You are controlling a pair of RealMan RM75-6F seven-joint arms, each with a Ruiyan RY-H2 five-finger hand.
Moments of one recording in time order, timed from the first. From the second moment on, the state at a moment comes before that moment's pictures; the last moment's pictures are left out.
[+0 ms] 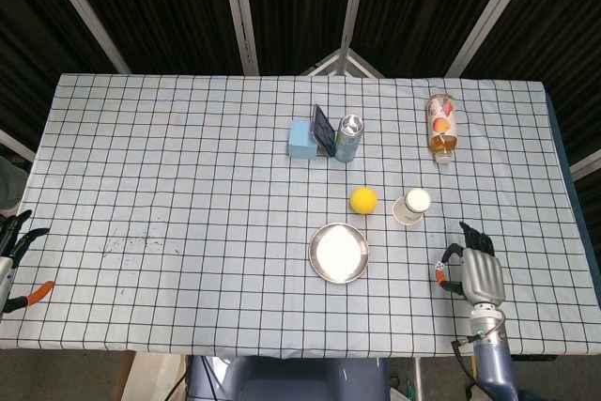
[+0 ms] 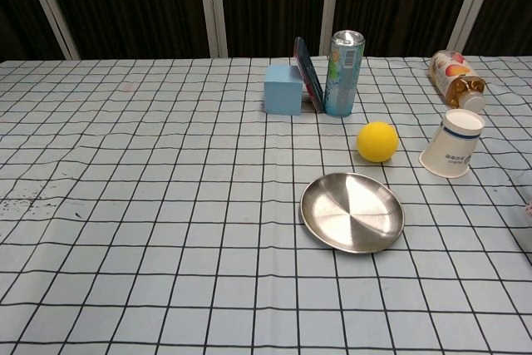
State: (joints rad) left arm -0.07 -1.05 0.00 -1.59 1.54 1.48 -0.06; right arm 0.22 -1.49 0.15 -1.64 -1.07 1.33 -0.30
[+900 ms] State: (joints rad) left arm -0.07 -1.03 -0.01 -1.58 1.53 1.47 -0.11; right arm 0.41 -1.59 0.24 -1.79 -1.07 1.24 -0.53
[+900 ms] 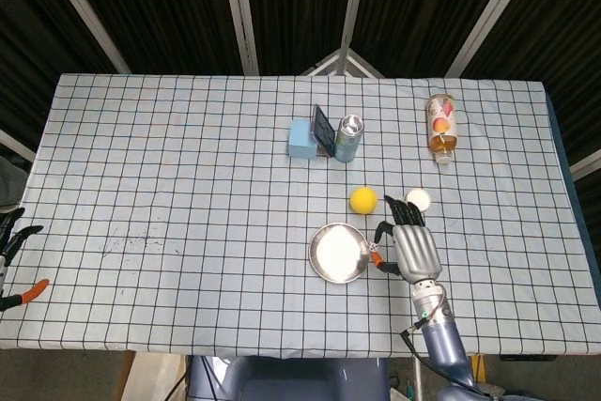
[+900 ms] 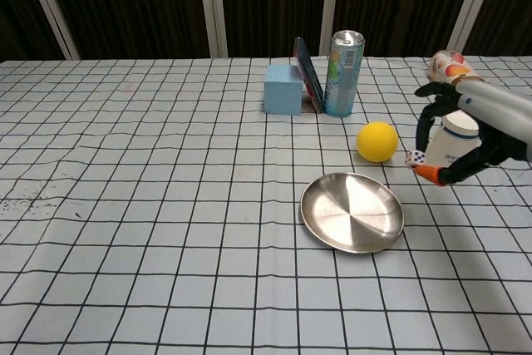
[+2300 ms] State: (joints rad) left arm -0.08 -1.03 -0.01 -1.58 1.52 1.46 -0.12; right arm 0.56 -1.72 0.20 -1.62 -0.91 1.13 -0.62
